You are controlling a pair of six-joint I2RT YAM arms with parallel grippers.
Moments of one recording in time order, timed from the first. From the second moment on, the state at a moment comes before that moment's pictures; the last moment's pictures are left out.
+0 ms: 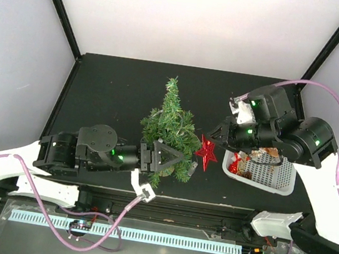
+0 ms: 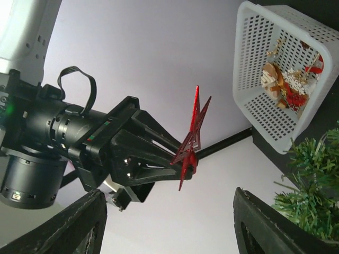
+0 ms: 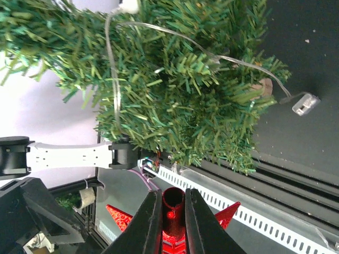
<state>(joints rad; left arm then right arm) -1.40 0.95 1.34 -0.61 -0.13 1.86 0.75 1.30 1.98 -1.51 -0.34 0.82</state>
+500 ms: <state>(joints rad) -1.46 1.03 1.28 -0.54 -0.15 1.89 0.76 1.23 1.81 -1.48 -0.35 0.84</state>
